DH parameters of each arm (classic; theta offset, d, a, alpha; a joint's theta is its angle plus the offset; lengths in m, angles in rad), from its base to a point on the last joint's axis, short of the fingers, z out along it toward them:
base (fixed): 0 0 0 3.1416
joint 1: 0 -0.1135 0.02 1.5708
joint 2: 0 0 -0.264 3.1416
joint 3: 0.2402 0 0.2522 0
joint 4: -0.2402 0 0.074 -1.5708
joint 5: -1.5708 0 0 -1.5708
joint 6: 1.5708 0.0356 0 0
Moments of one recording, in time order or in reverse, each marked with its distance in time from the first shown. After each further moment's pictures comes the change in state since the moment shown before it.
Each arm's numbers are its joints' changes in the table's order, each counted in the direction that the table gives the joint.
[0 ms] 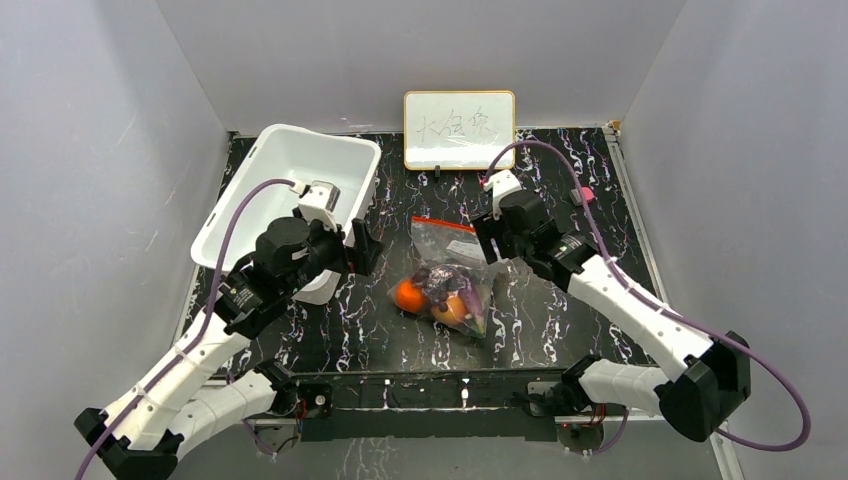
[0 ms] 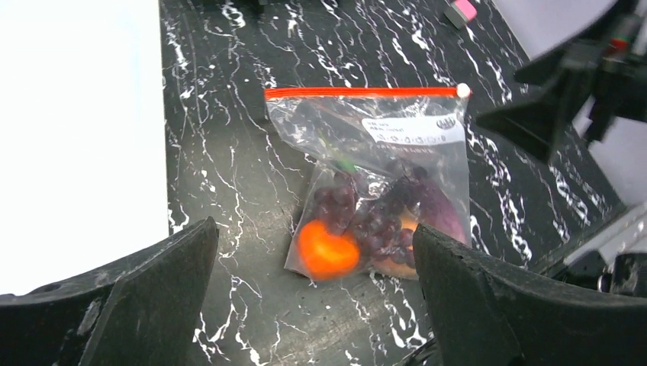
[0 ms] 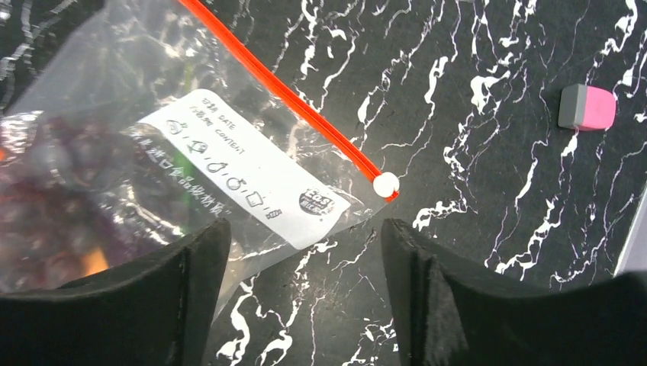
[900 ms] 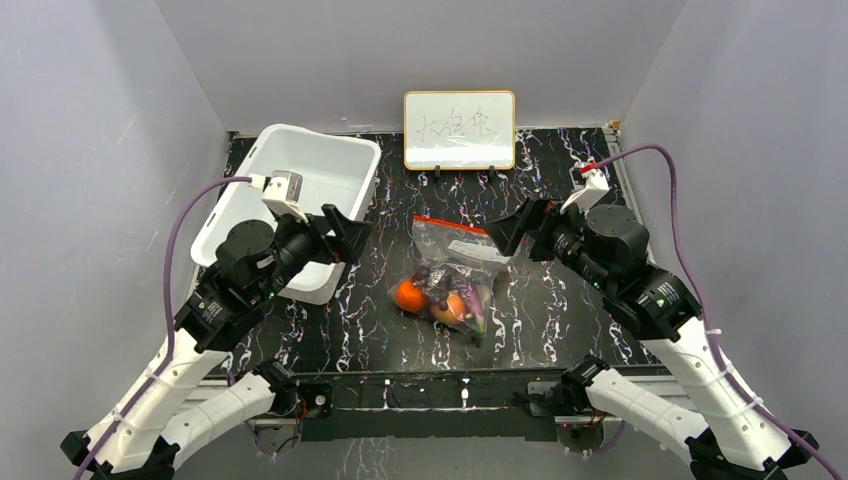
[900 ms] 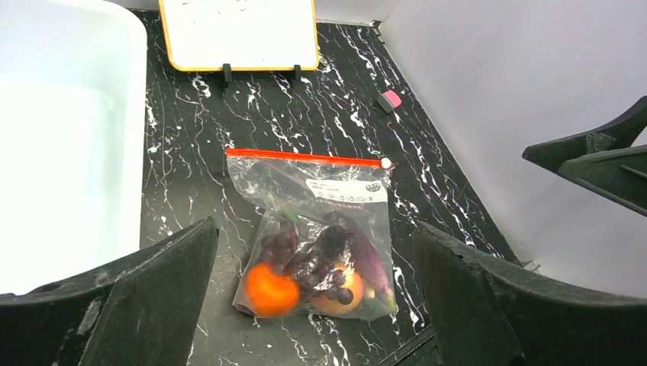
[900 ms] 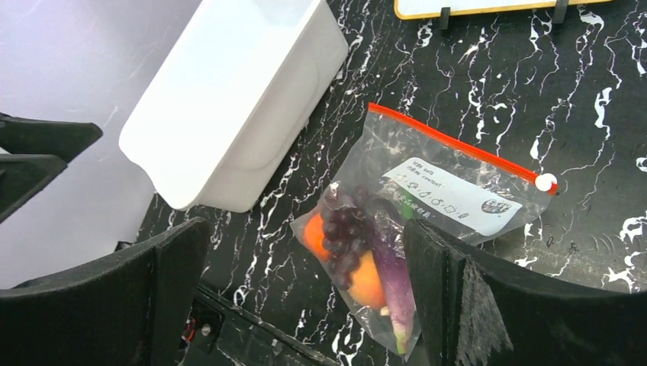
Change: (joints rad) left arm 0.000 -0.074 0.109 0.006 0.031 -0.161; right arm 0.000 -0.389 0.137 -0.092 0.222 0.564
